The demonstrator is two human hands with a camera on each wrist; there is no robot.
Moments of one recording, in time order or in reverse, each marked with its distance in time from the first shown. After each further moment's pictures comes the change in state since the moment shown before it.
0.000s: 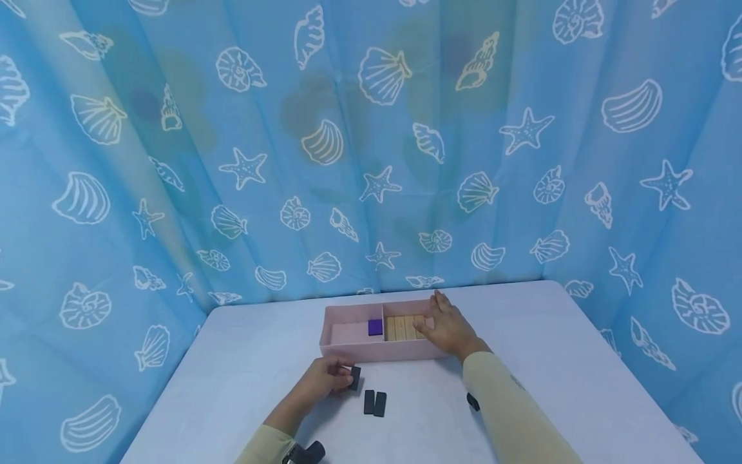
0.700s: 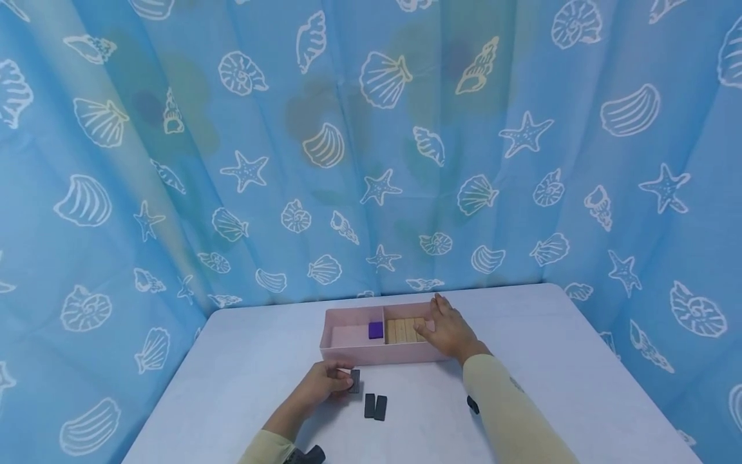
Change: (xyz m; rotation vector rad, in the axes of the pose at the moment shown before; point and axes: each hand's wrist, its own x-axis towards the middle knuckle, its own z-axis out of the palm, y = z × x) left_hand -0.003 -0.002 -0.001 -0.100 -0.029 0.001; right_hand 0.002 0.001 0.003 0.013 0.014 -0.002
